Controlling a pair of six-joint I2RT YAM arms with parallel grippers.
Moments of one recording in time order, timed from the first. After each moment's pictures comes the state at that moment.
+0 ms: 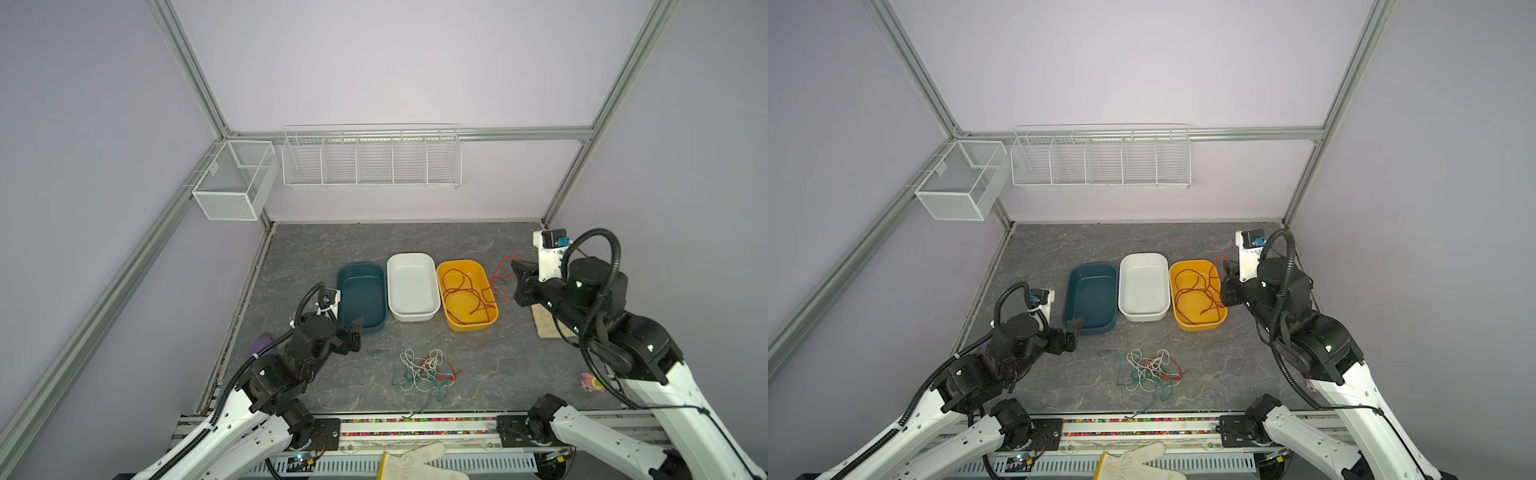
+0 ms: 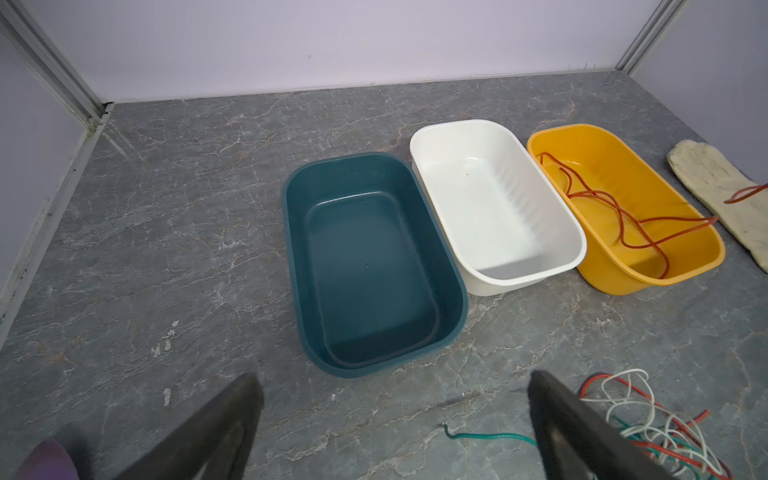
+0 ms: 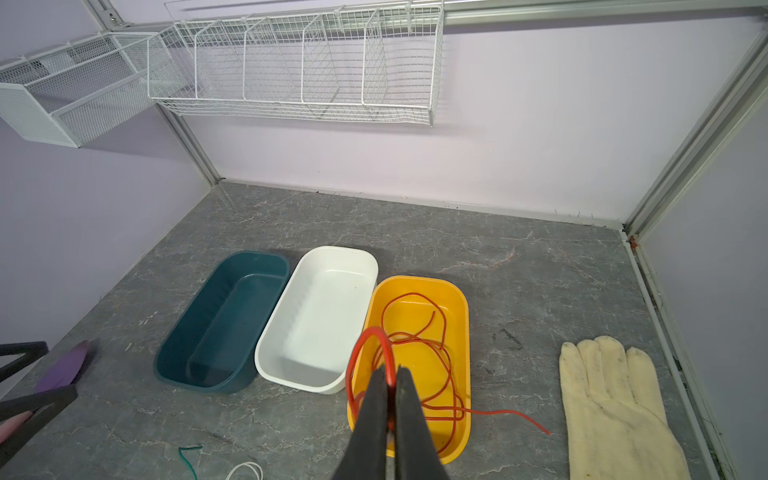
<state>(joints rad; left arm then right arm) -0.82 0.62 0.70 -0.63 -0.40 -0.34 0.59 0.88 1.31 -0.78 0.24 0.21</state>
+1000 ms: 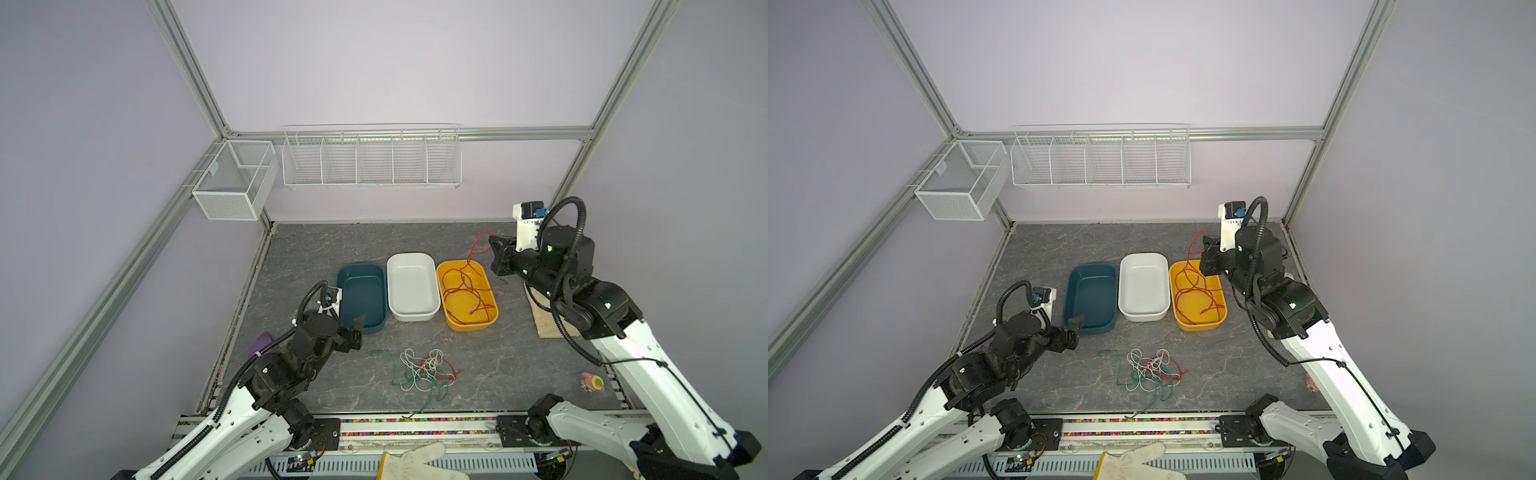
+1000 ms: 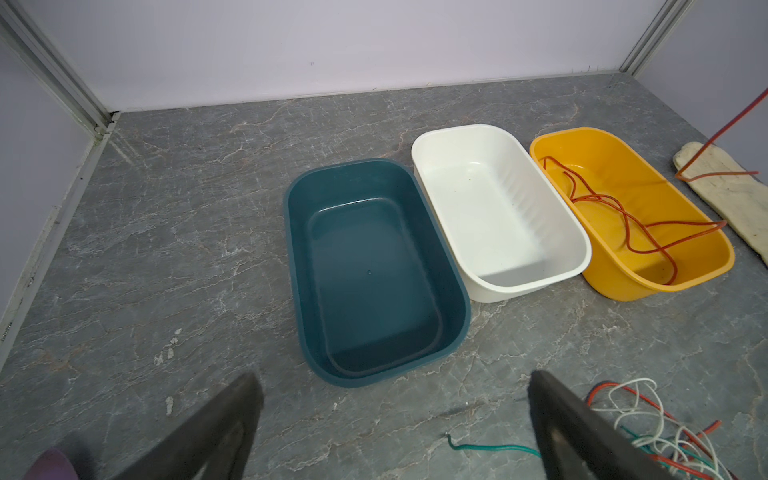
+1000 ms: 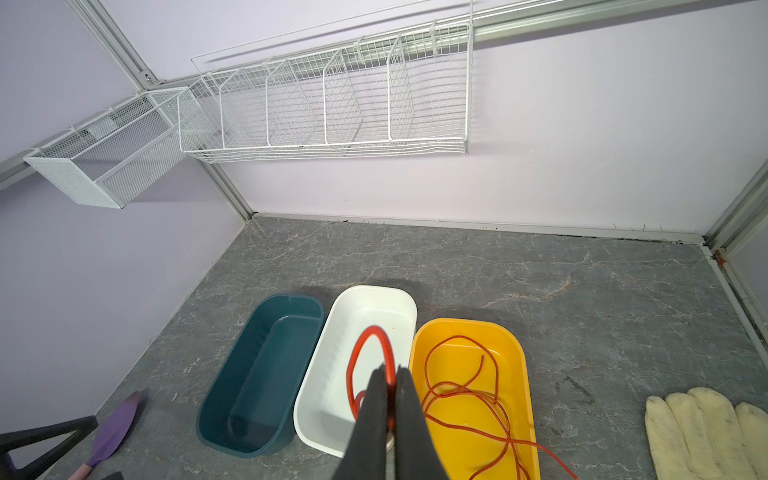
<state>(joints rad) -0.82 0.64 0.70 -0.61 -0.40 -0.33 0.55 1.08 1.40 -0.63 0.16 0.29</state>
